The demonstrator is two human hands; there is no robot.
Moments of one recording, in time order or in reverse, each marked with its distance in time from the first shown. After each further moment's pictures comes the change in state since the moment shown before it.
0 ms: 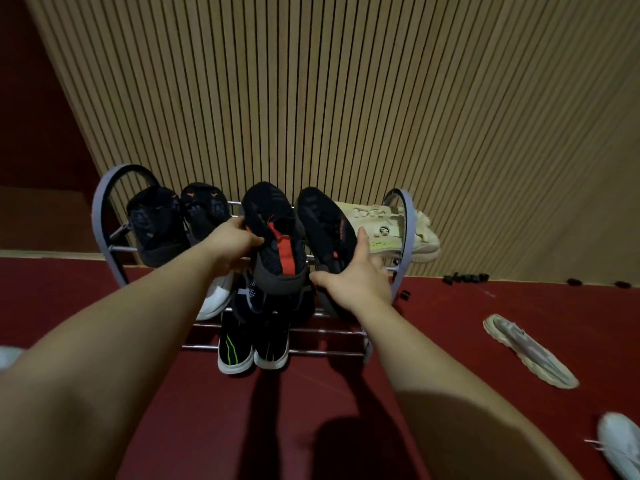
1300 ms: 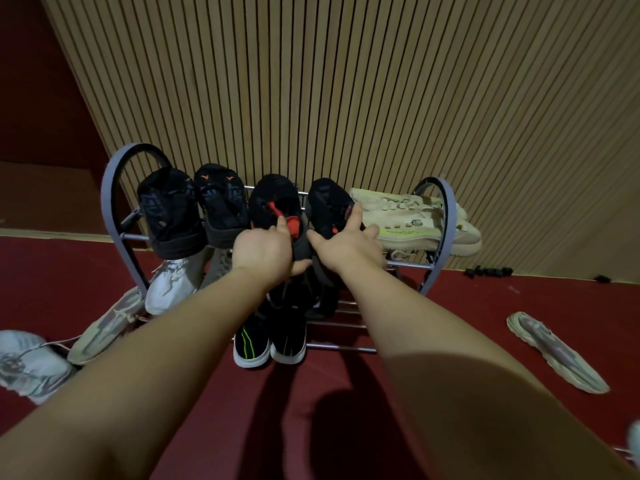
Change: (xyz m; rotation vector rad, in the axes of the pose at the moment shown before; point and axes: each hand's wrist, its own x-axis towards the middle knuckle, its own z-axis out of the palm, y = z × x) left_hand 0.029 -0.039 0.014 1.568 0.349 0.444; right_hand 0.056 -0.062 0.043 -0.152 -0.012 0.083
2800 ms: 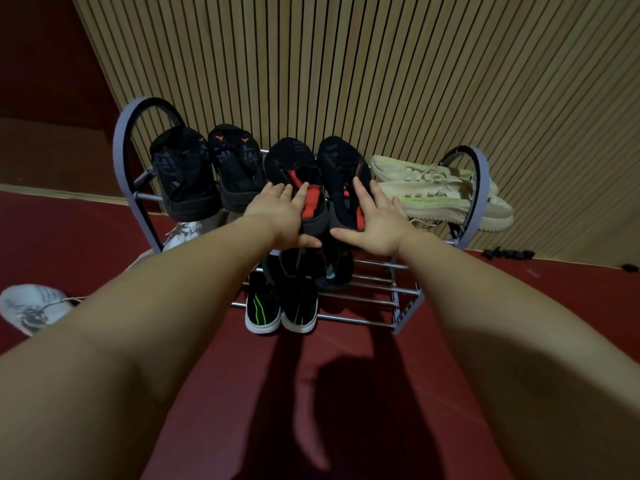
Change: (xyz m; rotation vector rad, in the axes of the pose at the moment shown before) left_hand 0.018 -0.018 0.012 -0.043 -0.372 0.156; right_hand 0.044 0.045 0.009 -0.288 -0.169 -0.498
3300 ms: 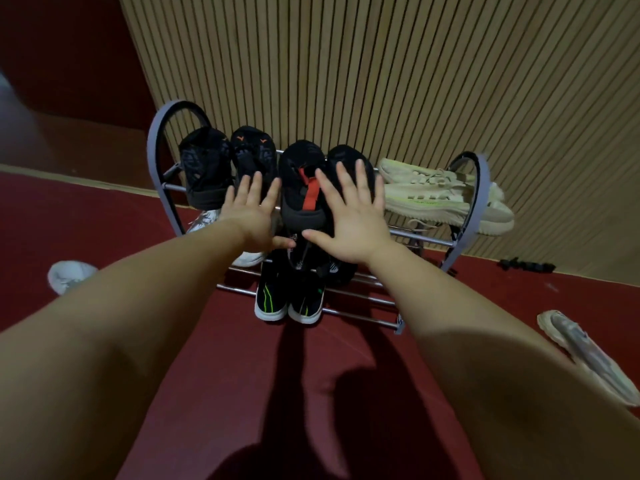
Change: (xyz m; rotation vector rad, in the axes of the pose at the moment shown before) left_hand -0.047 -0.018 0.012 -0.137 -0.002 -0.236; right_hand -0.036 -0.040 0.001 -0.210 0.316 -0.323
